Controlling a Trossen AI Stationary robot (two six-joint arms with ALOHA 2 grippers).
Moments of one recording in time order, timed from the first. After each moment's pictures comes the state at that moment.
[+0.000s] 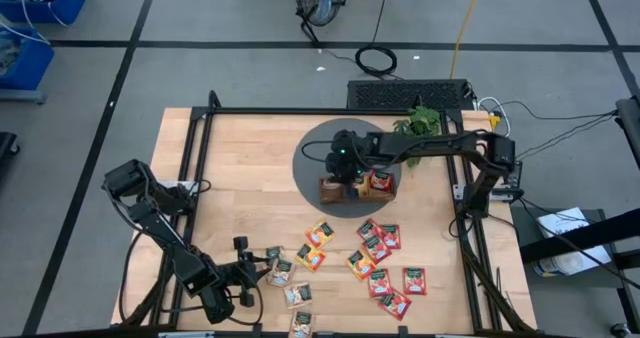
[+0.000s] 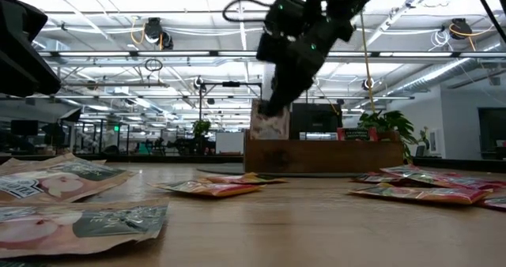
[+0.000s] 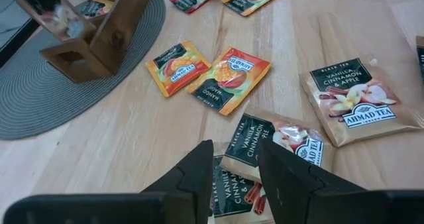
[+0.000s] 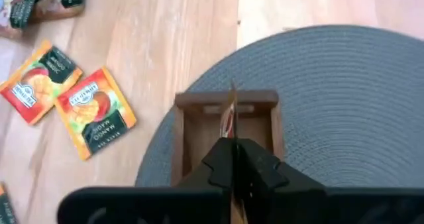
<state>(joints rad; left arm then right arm) -0.95 1.68 0.85 -0.29 -0.90 -0.73 -0.22 1.76 1.26 -0.46 -0.24 -0.19</state>
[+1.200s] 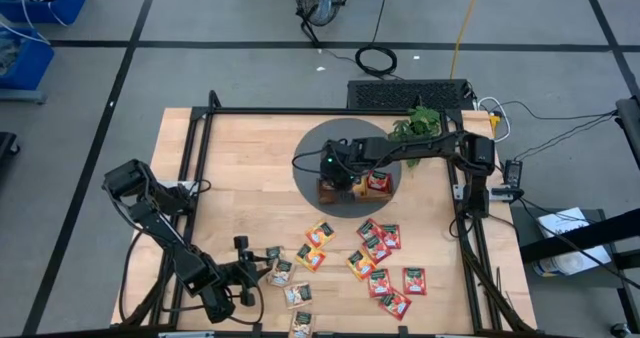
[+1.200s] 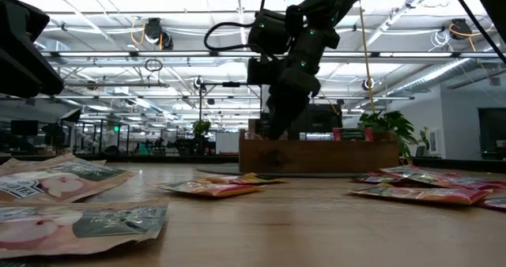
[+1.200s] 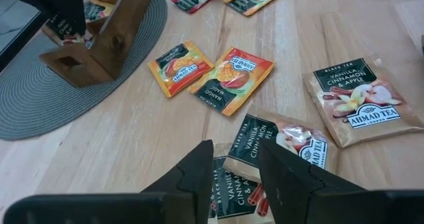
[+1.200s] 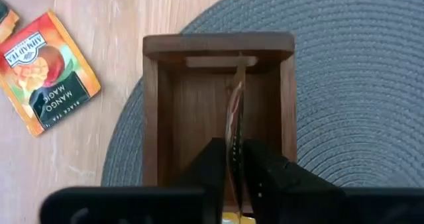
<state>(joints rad) -0.94 1.68 0.85 -0.29 -0.90 -0.73 -0.20 1.91 1.35 -0.58 -0.15 -0.22</state>
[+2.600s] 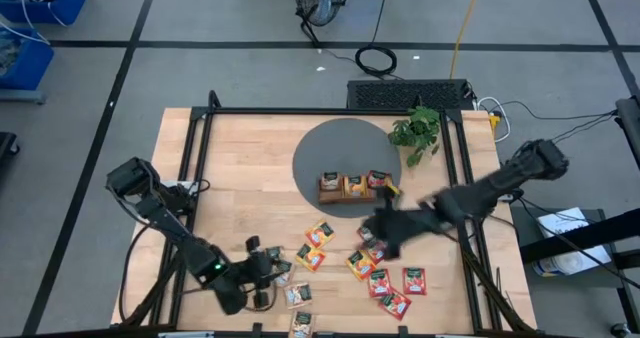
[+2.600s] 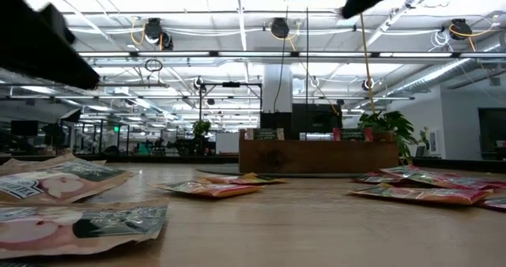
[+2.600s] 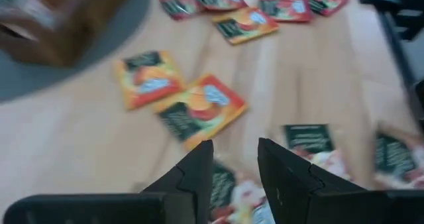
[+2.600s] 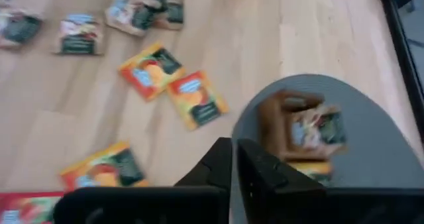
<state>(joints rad) -0.83 1.68 0.85 -0.04 -0.74 -0.79 0.48 1.34 1.06 -0.58 0.44 0.12</state>
